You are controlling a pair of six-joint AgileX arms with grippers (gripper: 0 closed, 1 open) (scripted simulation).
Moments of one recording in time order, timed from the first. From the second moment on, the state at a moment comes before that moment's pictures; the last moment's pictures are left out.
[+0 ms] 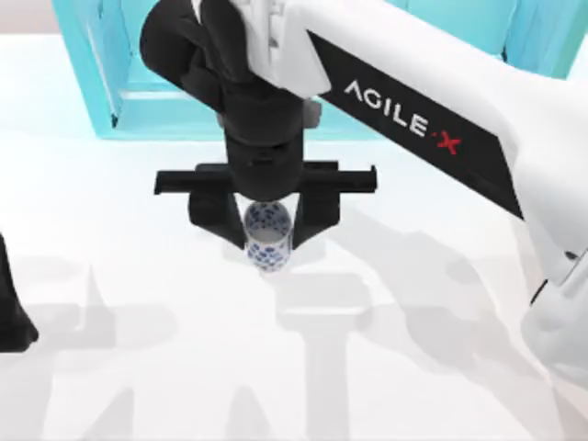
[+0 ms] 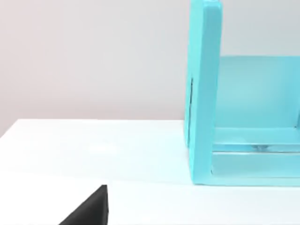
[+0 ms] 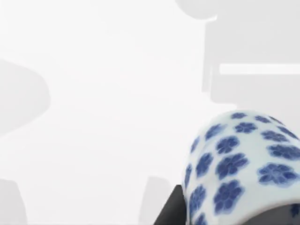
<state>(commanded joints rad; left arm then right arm) 0.00 0.00 0.00 0.00 0.00 0.00 0.85 2.43 2.47 -1.61 0.01 0.87</state>
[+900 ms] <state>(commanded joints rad) 0.00 0.00 0.00 0.00 0.00 0.00 0.85 2.38 2.14 -1.33 0.01 0.87</state>
